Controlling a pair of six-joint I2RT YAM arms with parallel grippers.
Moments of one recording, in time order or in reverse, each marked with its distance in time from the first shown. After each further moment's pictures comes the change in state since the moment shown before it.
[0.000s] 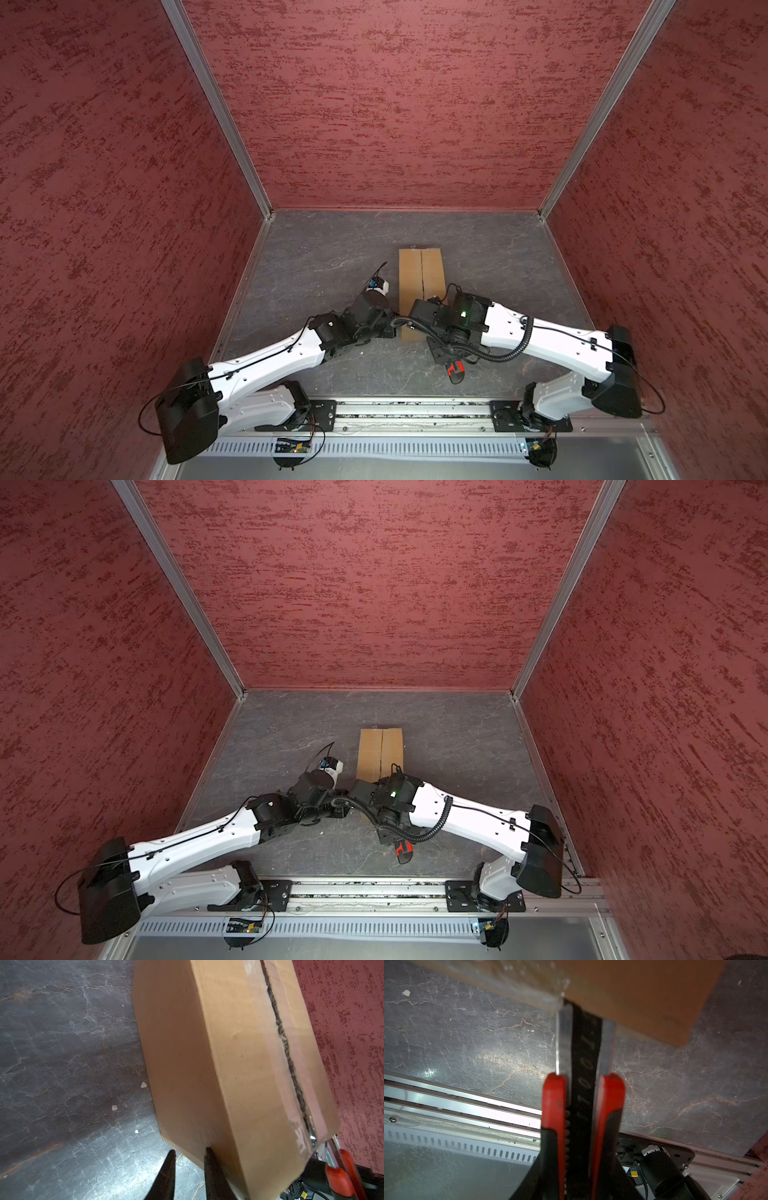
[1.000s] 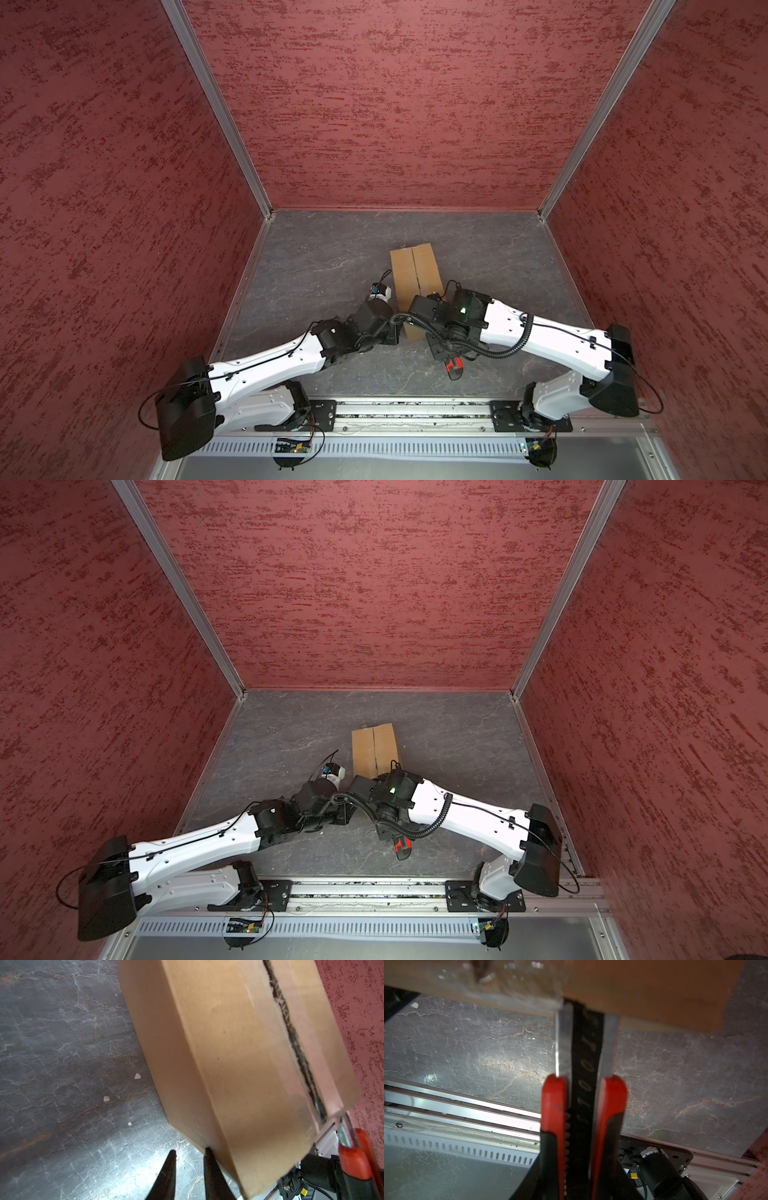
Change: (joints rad) left arm -0.057 -0.015 -0.029 0.020 -0.050 -0.041; right arm -0.013 0.013 0.034 -0.005 0.014 -0.008
